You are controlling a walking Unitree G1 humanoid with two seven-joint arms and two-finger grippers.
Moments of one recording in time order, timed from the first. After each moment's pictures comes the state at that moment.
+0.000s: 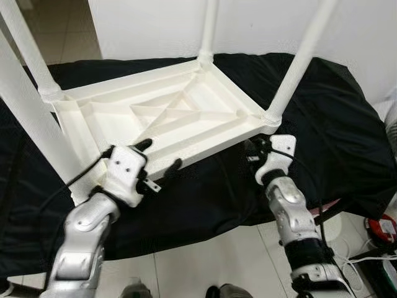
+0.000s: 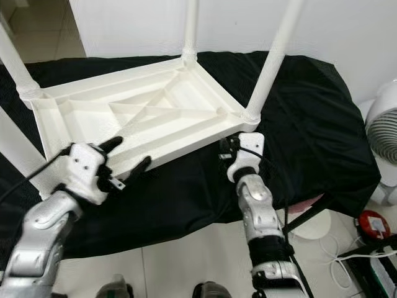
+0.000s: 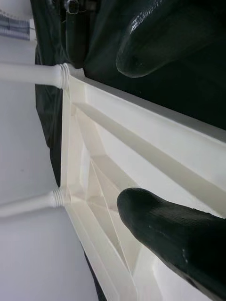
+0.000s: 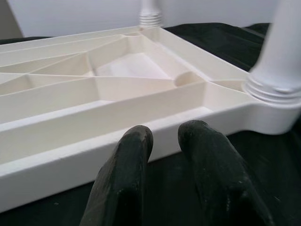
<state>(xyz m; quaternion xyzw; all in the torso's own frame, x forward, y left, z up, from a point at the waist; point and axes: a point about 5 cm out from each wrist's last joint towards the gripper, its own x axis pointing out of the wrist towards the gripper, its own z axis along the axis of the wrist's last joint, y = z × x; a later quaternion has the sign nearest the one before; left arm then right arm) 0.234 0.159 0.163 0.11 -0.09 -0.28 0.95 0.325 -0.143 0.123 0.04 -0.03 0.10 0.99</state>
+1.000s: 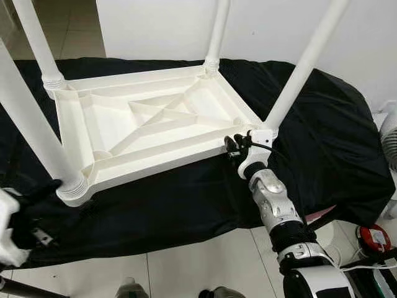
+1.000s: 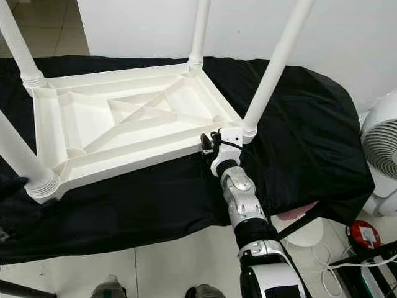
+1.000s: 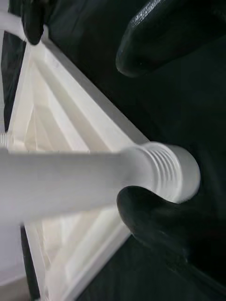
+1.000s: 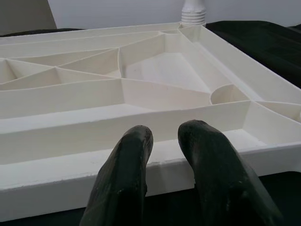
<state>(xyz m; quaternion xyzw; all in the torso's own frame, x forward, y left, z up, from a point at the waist) 0.152 0.284 0.177 0.09 0.03 -0.25 0.96 0.340 -0.123 0.114 0.05 -0.02 0.13 0.99</state>
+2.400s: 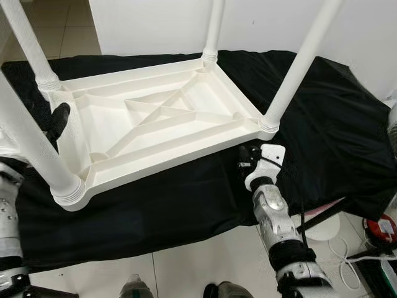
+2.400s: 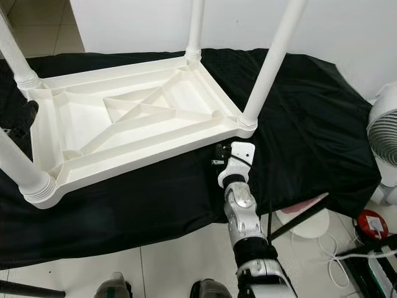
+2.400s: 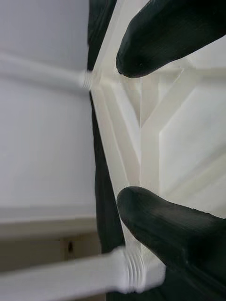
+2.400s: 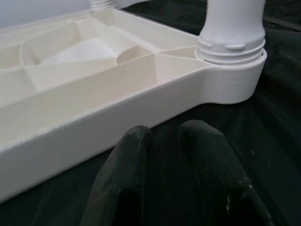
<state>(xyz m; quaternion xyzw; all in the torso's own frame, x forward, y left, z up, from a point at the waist) 0.291 0.275 0.201 0.01 -0.13 -0.13 0.98 0.332 -0.149 0.102 0.10 -0.01 -0.02 0.99</state>
